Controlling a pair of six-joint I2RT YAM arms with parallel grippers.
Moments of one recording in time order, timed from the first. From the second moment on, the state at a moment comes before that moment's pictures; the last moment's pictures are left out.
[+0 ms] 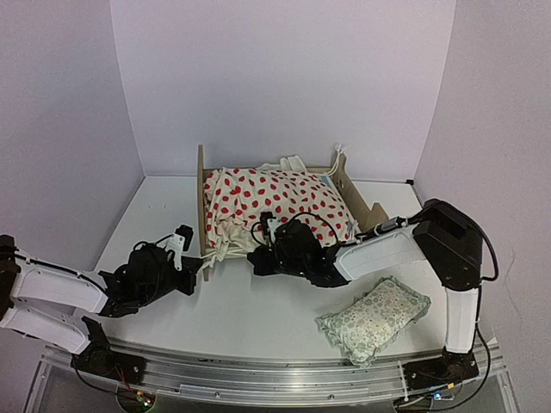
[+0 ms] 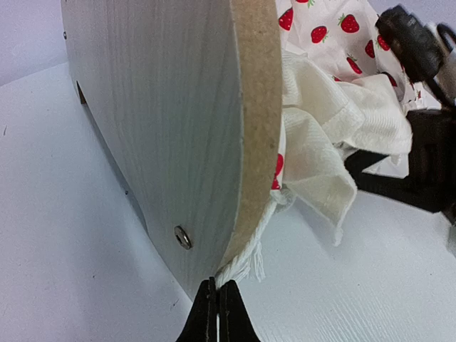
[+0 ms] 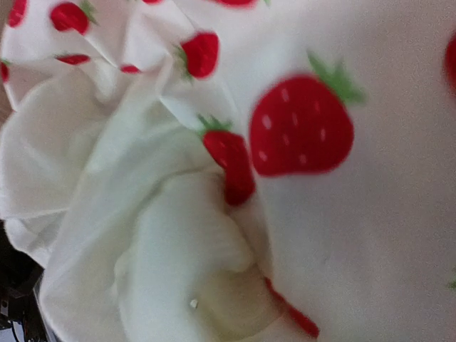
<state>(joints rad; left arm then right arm) -0.85 1.20 0.30 0.46 -0.29 -0.24 1.00 2.04 1.18 0.36 0.06 0.63</state>
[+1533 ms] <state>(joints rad) -0.81 0.95 0.52 0.04 -0.21 -0.28 0.74 1.45 1.04 -0.31 0.44 0.34</state>
